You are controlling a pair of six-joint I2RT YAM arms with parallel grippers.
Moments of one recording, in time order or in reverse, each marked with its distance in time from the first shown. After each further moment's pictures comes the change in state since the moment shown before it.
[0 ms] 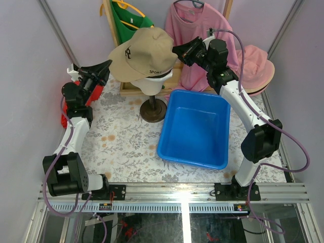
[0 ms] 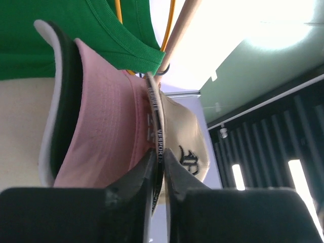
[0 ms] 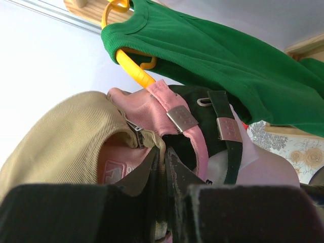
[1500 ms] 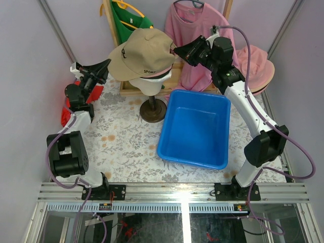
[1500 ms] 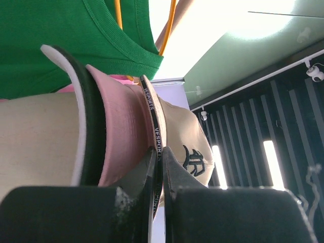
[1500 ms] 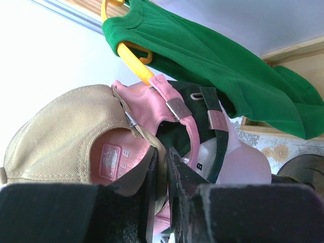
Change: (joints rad) left arm 0.048 0.217 0.027 0.334 0.076 -0.158; right arm -0.007 -0.058 0.027 -0.139 0.019 -0.142
